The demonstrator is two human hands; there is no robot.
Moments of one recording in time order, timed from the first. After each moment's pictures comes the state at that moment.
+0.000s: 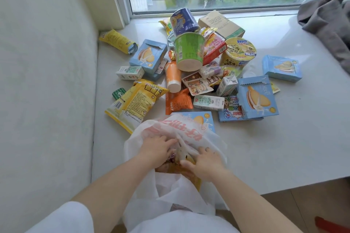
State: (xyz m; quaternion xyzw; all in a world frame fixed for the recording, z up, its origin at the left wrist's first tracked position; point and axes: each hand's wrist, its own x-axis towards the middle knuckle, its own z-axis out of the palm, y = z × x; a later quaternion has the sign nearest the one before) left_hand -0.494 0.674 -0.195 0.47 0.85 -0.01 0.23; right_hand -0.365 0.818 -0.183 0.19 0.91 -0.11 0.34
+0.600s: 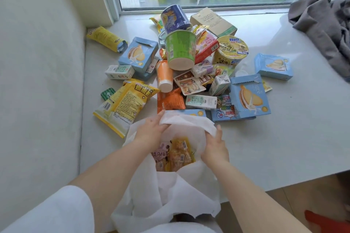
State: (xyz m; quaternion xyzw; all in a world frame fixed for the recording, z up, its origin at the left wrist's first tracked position) left_hand -0.525 0.713 -0.180 0.42 0.87 -0.08 0.24; right_hand -0.372 0.859 -0.177 0.41 0.87 -0.19 0.22
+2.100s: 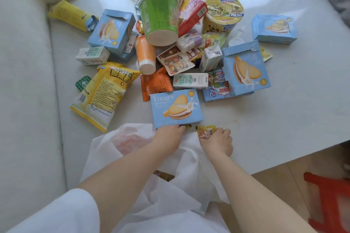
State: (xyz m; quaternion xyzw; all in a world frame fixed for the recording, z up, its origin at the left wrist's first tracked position) left_hand -0.458 0.778 -0.226 0.50 0.81 -0.09 0.28; right_hand -0.345 0.881 -0.234 0.60 0.74 -0.21 0.22
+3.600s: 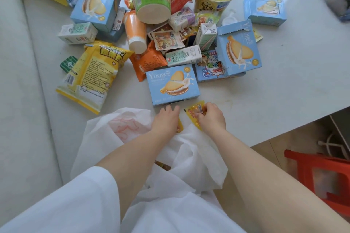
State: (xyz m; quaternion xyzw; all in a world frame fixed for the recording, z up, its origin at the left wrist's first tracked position) left_hand -0.440 0.769 -0.241 0.41 0.85 0.00 0.33; right_hand -0.347 0.879 -0.209 0.51 0.79 -0.31 0.13
